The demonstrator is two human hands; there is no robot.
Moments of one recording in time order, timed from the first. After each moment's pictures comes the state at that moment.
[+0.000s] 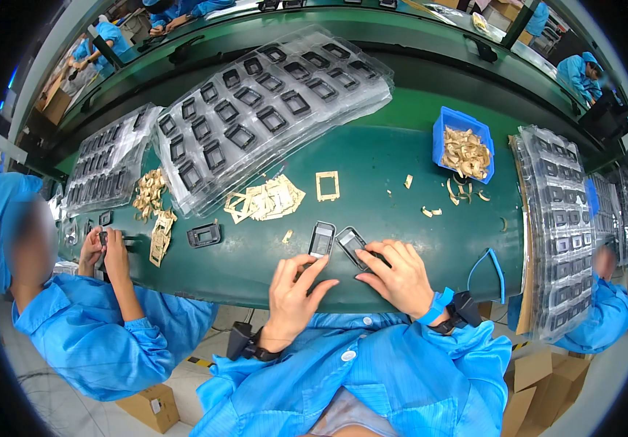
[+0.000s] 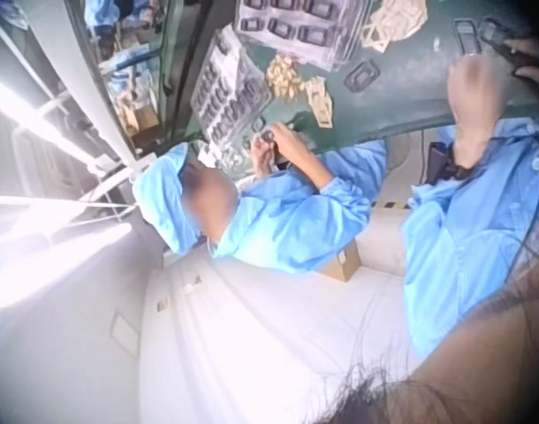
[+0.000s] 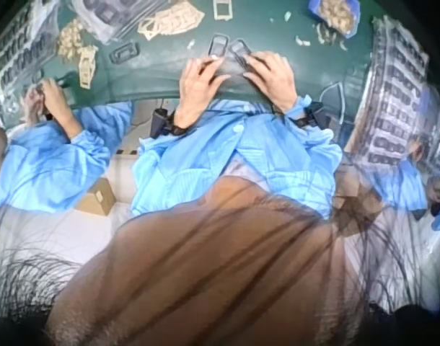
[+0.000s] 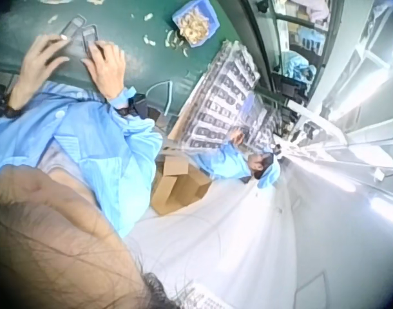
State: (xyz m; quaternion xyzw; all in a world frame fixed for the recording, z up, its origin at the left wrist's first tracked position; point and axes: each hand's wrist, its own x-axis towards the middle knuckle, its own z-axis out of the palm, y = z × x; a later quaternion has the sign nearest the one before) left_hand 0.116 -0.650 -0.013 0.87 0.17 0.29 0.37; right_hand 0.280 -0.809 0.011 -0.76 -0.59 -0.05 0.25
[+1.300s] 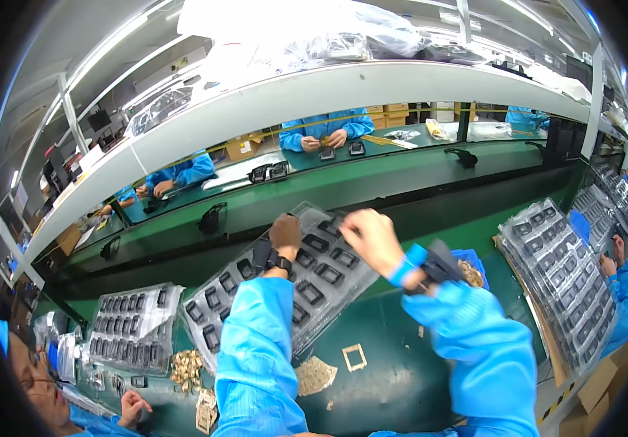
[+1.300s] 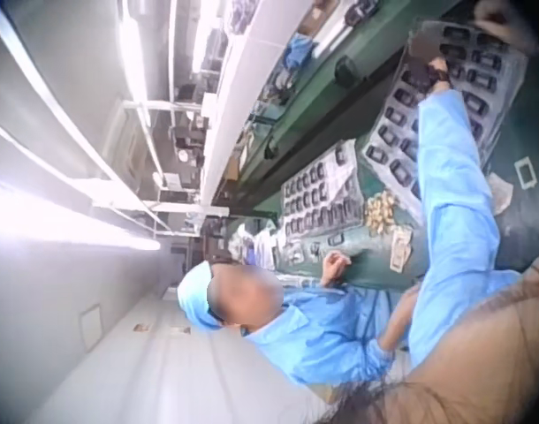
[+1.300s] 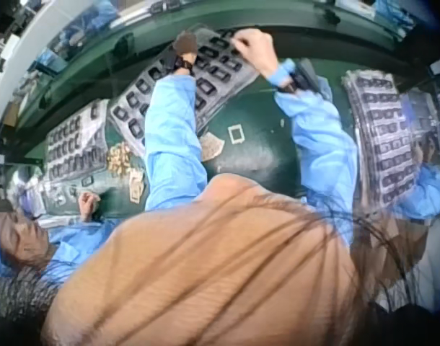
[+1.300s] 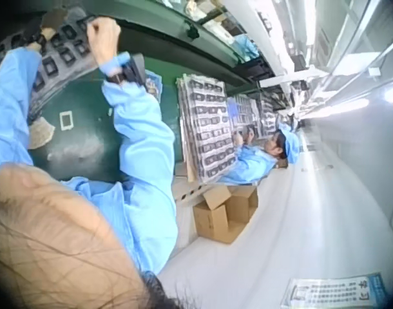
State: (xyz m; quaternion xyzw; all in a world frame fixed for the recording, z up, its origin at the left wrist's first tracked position) left_hand 0.511 -0.313 0.002 0.91 0.23 0.35 0.00; right_hand 0.486 -0.590 0.116 -0.72 -0.47 -0.25 0.43
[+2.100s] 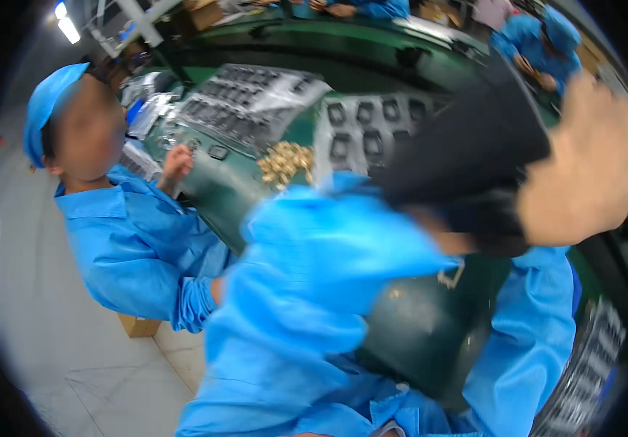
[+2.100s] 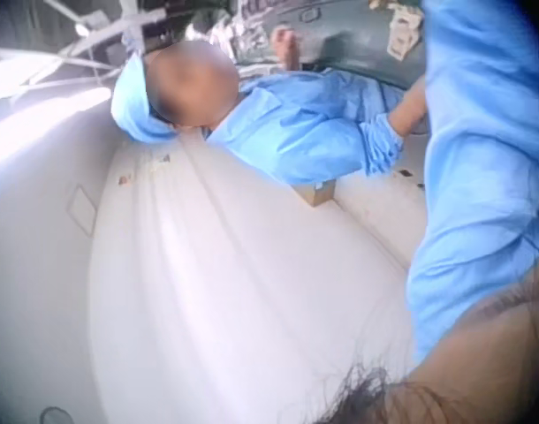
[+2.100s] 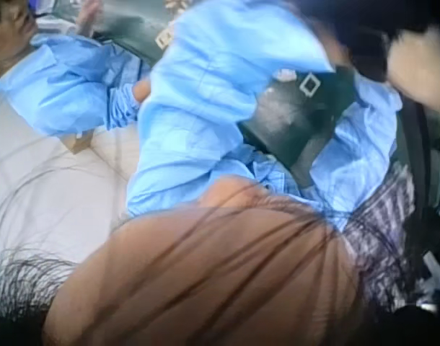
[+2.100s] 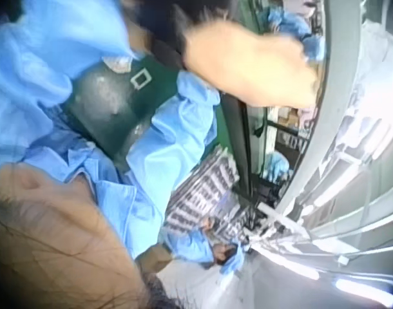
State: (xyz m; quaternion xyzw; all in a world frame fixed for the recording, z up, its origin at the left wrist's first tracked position) left_hand 0.304 -0.516 0.222 0.80 0.02 0.57 0.15; right_hand 0.395 -0.485 0.159 -0.65 -0.67 -0.11 0.34
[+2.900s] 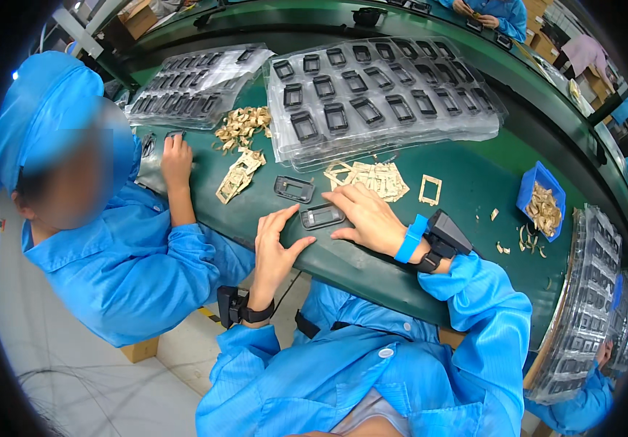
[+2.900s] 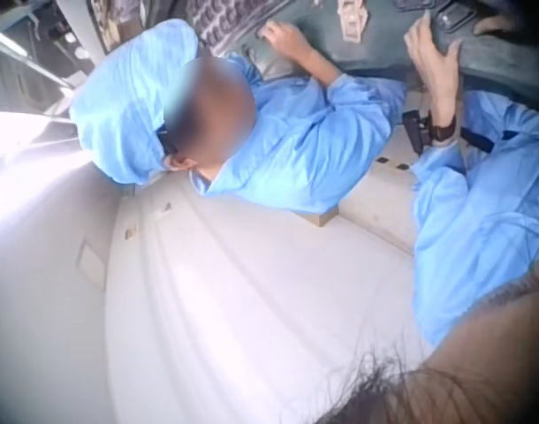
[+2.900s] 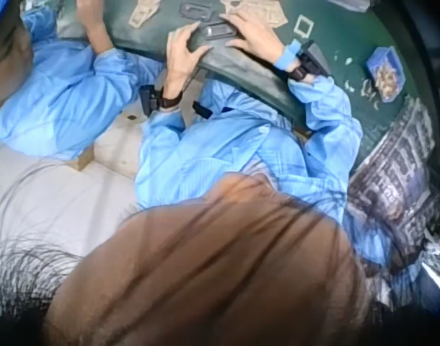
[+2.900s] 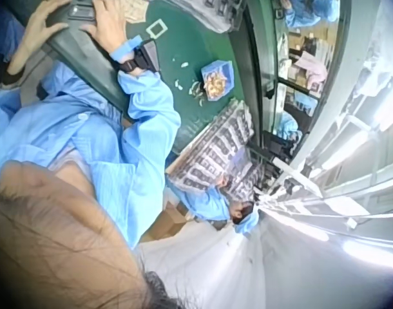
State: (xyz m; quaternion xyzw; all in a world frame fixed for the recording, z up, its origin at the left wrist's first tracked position) left_hand 0.020 -0.545 -0.025 0.81 0.37 0.33 0.30; right_hand 0.244 -0.609 -0.004 -0.60 -0.75 0.14 0.26
